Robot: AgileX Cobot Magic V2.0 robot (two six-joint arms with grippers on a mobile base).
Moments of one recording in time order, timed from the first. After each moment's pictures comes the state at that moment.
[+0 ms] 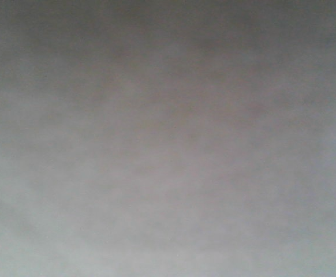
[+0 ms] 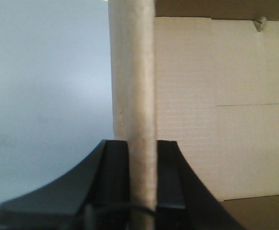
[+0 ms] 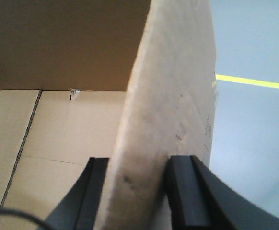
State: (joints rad) left arm -0.10 0.27 -0.69 -0.25 1.08 -0.06; right arm 0.42 0.40 -0.94 -0.06 0.97 0.25
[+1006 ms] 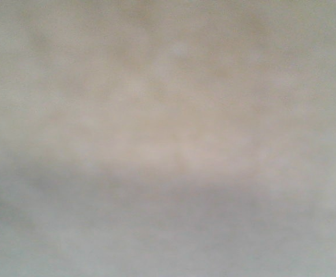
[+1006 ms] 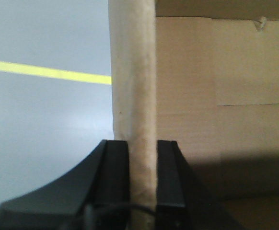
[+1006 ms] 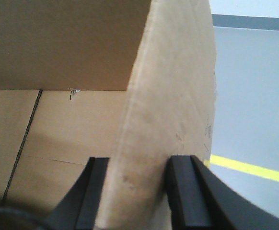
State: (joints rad) left arm -0.10 0.27 -0.69 -0.25 1.08 -0.06; right arm 0.42 0.40 -0.94 -0.07 0.97 0.25
